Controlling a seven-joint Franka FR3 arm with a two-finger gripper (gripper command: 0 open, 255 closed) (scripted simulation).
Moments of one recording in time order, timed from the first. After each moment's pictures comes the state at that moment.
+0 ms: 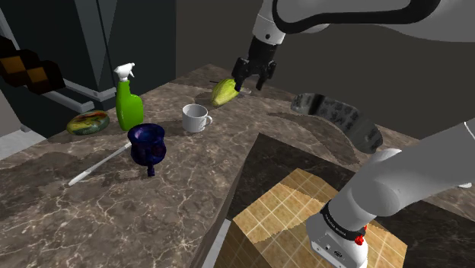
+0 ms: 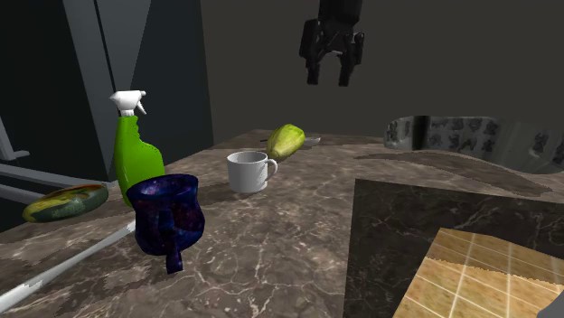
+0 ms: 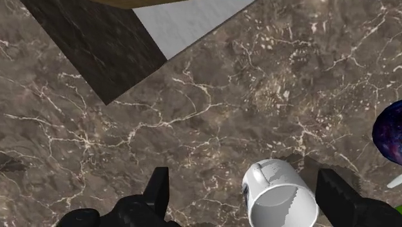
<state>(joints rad) -0.01 -0.38 0.19 -2.20 0.09 1.91 0.28</state>
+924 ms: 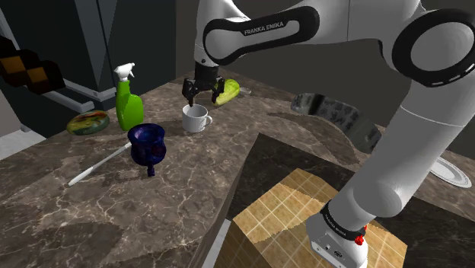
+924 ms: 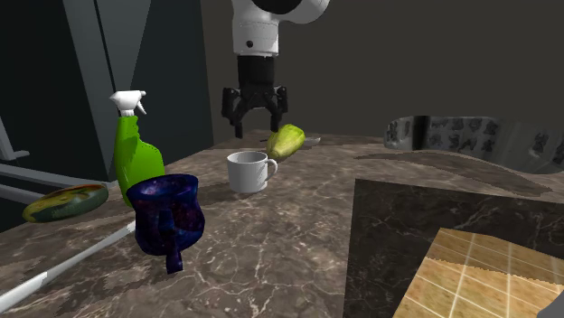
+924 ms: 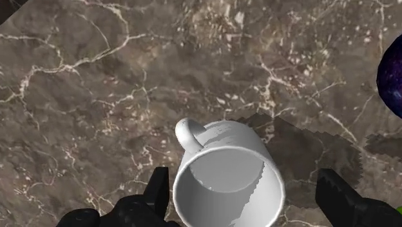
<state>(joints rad) 0.04 0.15 0.31 -1.88 -0.10 2.07 0.54</state>
